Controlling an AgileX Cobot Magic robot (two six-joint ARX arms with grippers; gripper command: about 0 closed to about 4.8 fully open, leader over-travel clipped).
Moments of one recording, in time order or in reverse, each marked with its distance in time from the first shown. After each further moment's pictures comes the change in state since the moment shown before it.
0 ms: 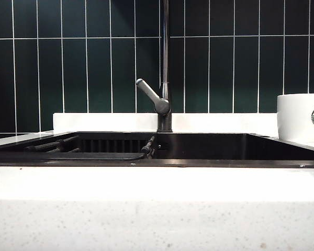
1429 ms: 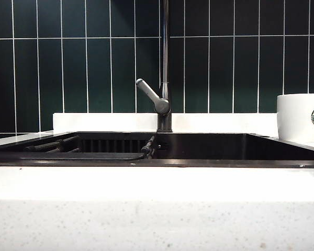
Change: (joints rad) left arm 0.186 -0.037 -0.001 -0.125 0.073 -0.003; right arm -0.001 0.000 0.000 0.000 0.000 0.000
